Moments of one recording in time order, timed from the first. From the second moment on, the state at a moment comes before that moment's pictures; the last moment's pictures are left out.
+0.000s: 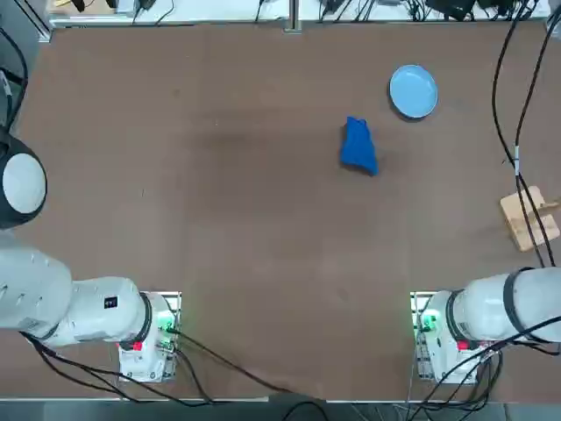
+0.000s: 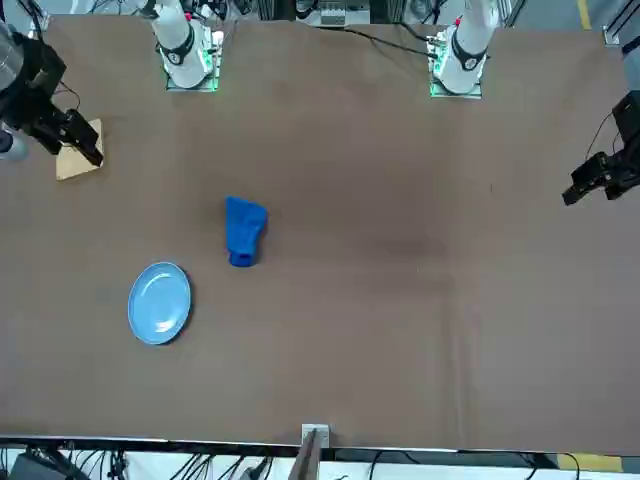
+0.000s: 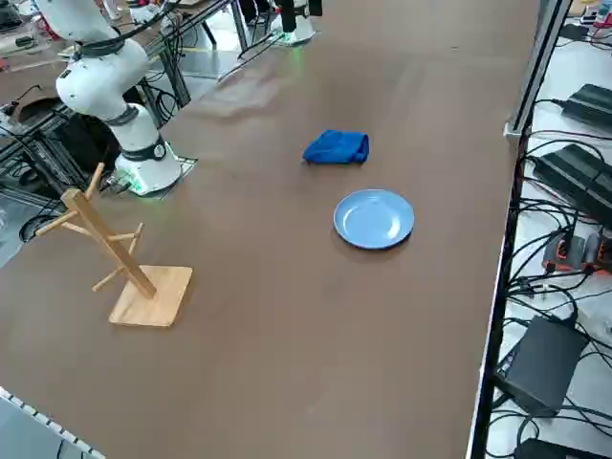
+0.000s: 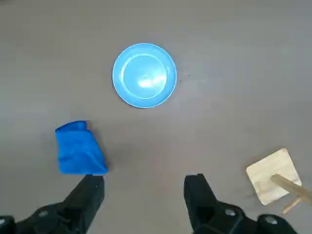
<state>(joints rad) -0.01 -0.02 0.12 -1.55 -0.07 1.56 0.31</state>
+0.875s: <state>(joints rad) 0.03 0.02 0.12 -1.55 -0.06 1.56 0.36</state>
